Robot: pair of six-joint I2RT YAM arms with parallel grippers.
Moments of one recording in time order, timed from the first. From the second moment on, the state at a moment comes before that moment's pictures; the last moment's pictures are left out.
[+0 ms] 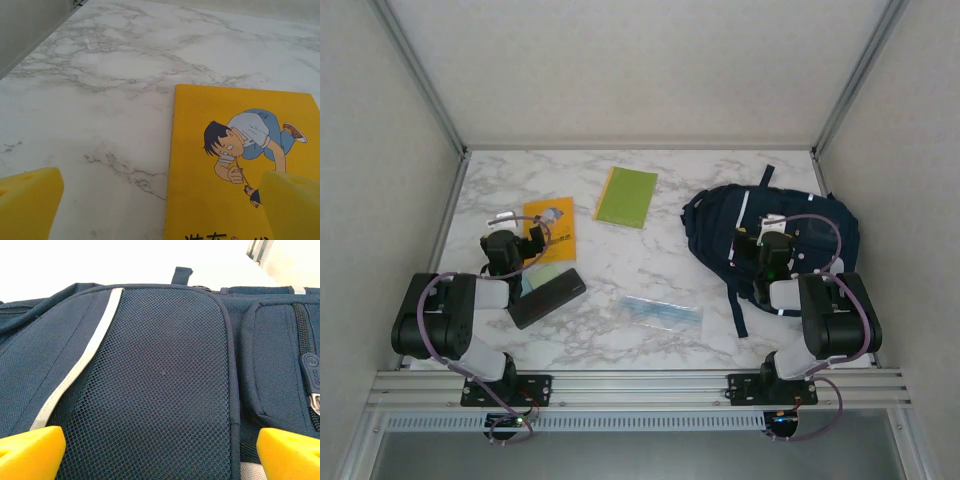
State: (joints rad) left arm -0.05 1.54 0.38 0.76 -0.23 -0.14; right arm 0.09 1.54 0.38 0.75 0.20 0.06
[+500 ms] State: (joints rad) left arm -0.05 1.54 0.38 0.75 -0.21 -0.14; right arm 0.09 1.54 0.38 0.75 0.20 0.06
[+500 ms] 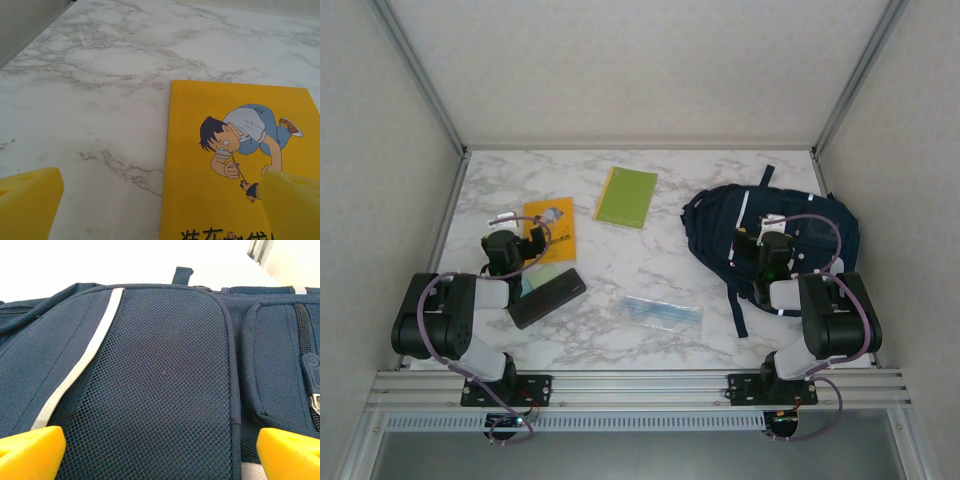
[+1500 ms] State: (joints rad) left arm -0.29 1.41 0.97 0.03 -0.26 -0.37; right arm 0.08 1.06 0.70 -0.45 0.29 0.83
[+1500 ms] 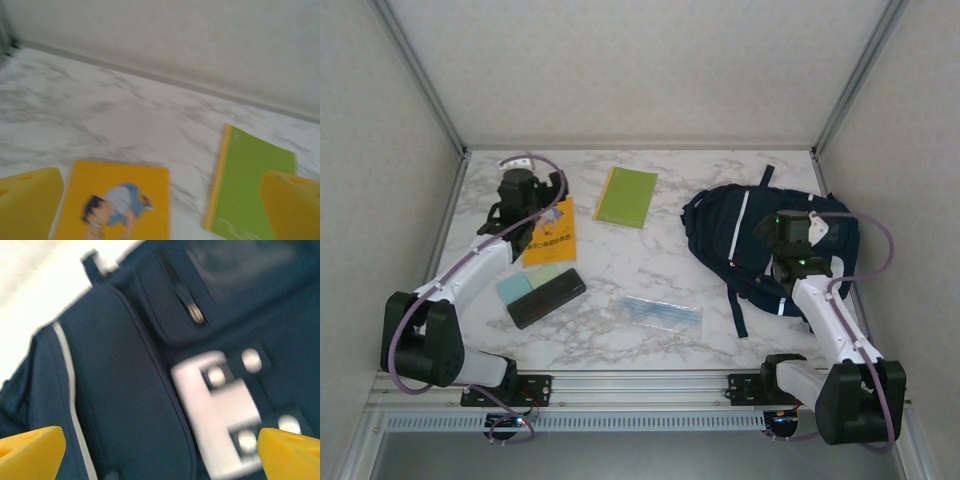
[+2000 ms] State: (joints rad) left arm -0.65 1.62 0.98 -0.05 -0.15 -0.61; right arm 0.07 0.95 0.44 -0.59 0.01 1.41
